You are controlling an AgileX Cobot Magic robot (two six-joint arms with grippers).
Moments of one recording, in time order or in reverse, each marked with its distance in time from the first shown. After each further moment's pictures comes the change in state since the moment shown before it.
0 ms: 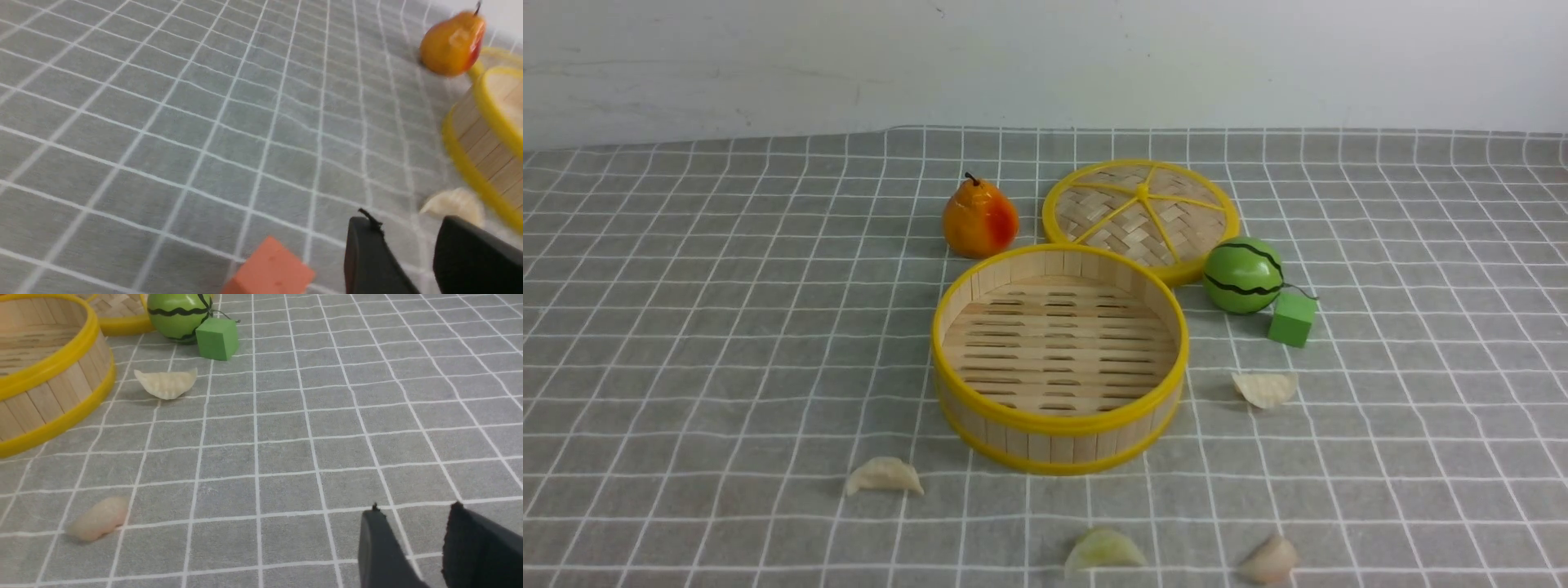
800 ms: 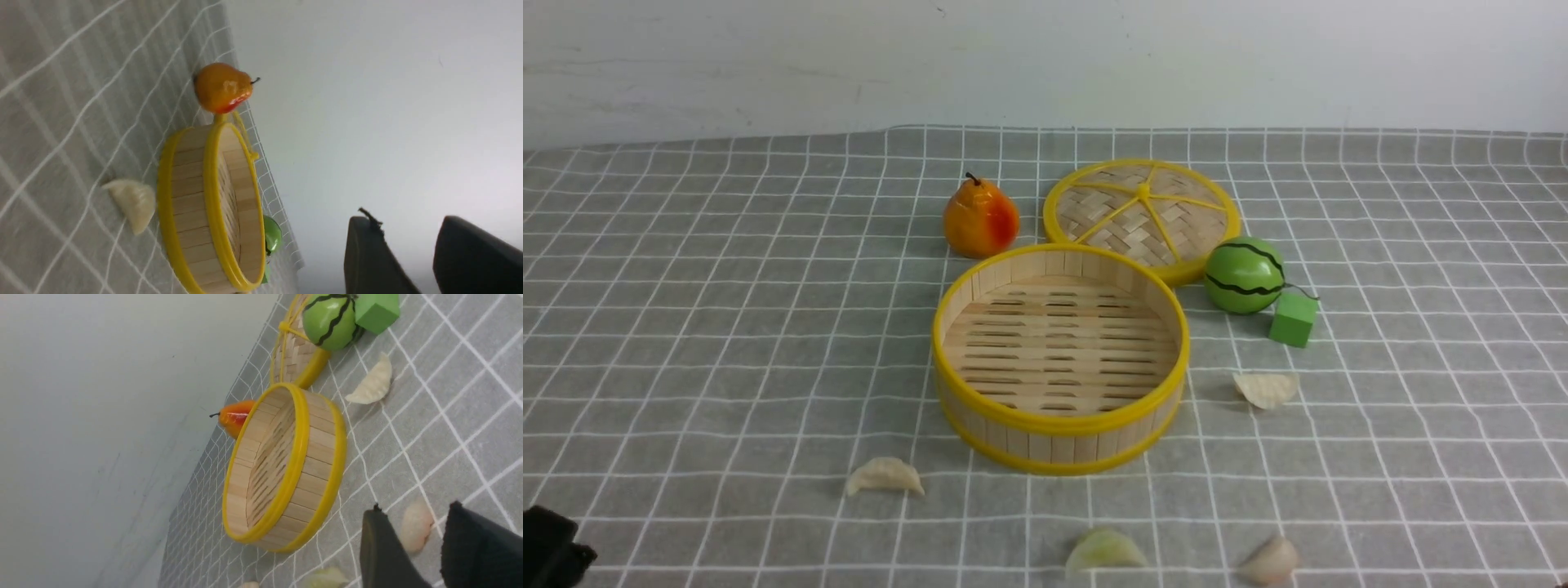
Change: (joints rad) right arm 0.000 0.000 -0.029 0.816 0.015 0.091; left arm 0.000 0.005 -0.167 -0.778 0.043 0.109
